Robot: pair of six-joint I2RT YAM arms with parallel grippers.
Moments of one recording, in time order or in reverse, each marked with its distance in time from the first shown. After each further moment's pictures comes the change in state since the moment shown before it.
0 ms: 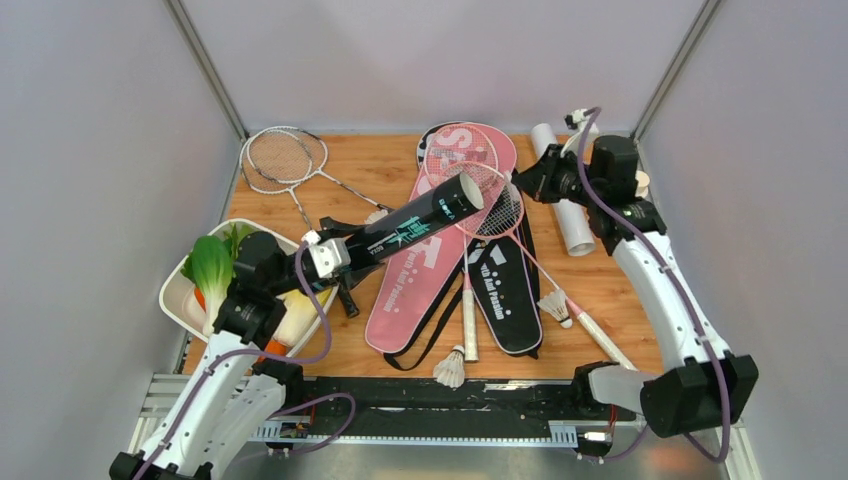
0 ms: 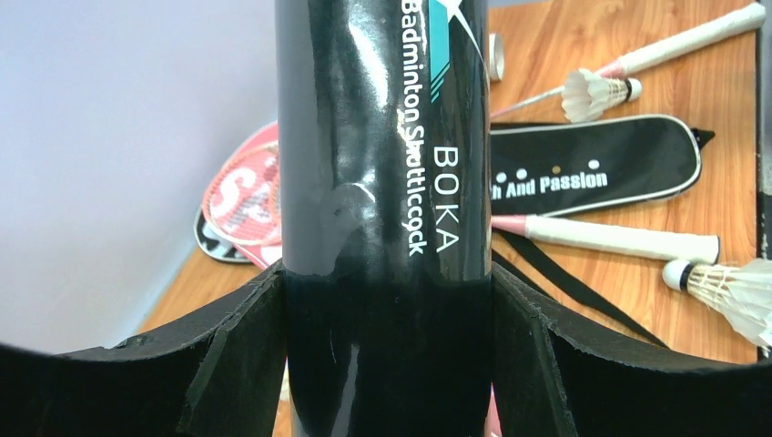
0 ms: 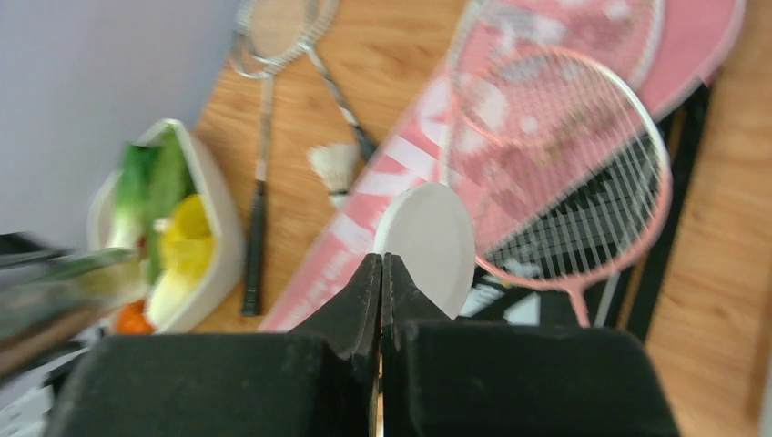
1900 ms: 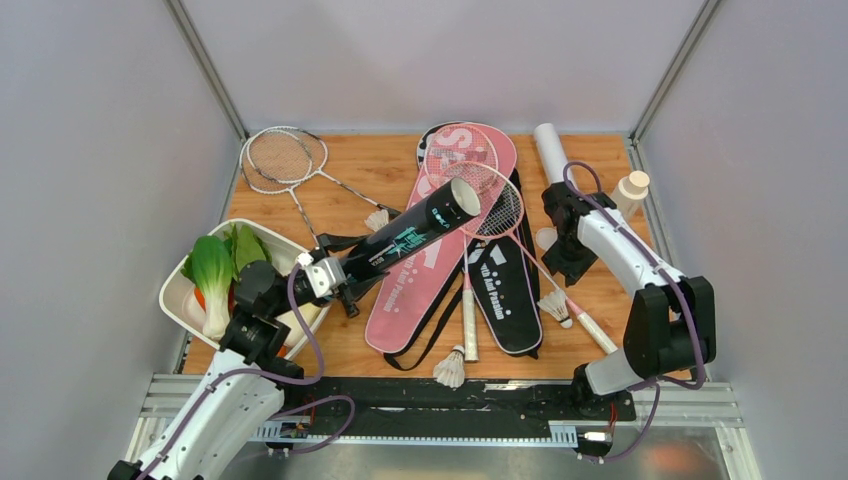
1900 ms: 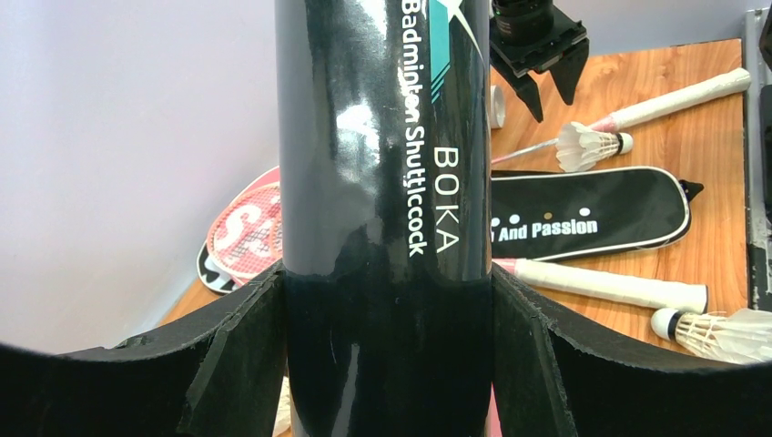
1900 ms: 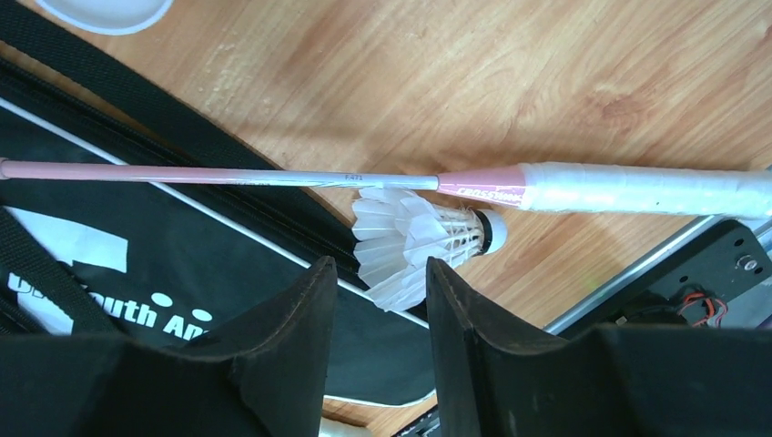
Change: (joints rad) left arm -0.086 -0.148 -0.180 0.259 -0.093 -0.154; right arm 0.055 0.311 -0.121 -0.795 0.860 0.636
